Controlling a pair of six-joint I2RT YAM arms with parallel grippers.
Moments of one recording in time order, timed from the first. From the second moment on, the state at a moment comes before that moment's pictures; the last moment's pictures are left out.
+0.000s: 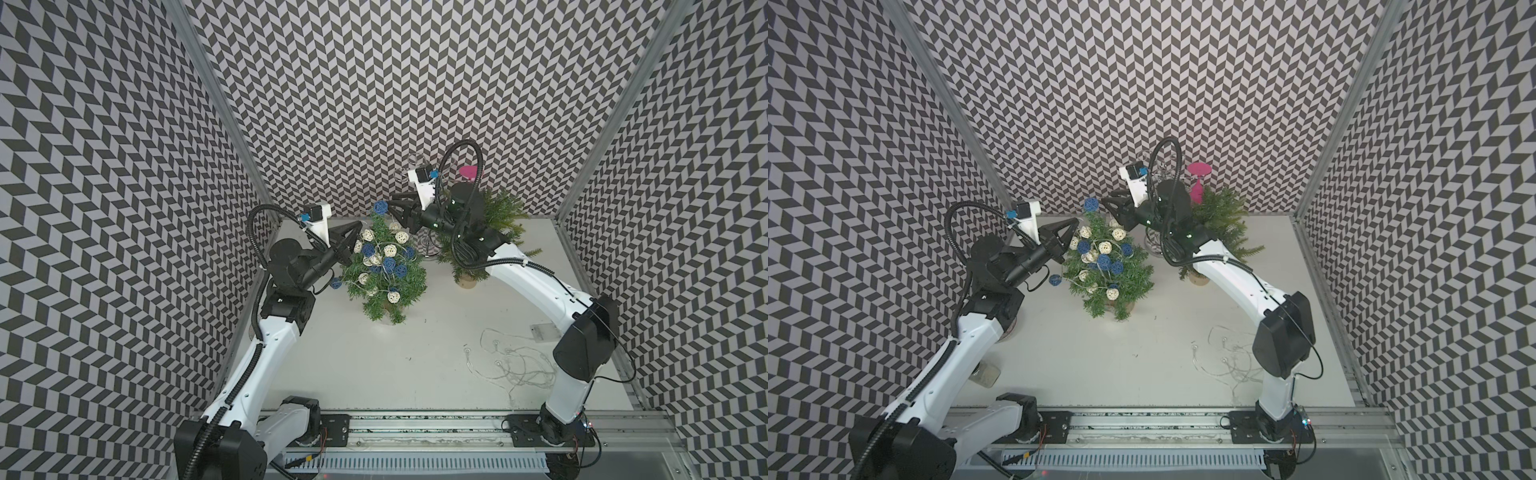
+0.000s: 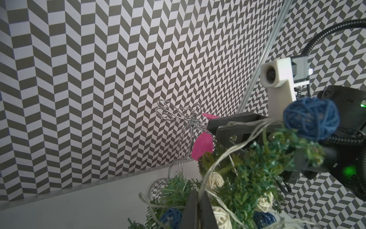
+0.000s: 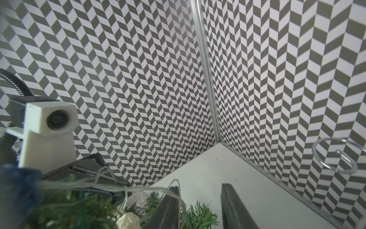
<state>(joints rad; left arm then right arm) -0.14 1.08 0.90 0.29 0.53 -0.37 0.63 1.81 1.72 0.08 -0.39 0.20</state>
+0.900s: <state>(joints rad) -0.14 0.89 0.72 0.26 0.40 -0.36 0.63 1.67 1.62 0.00 -0.28 0.13</state>
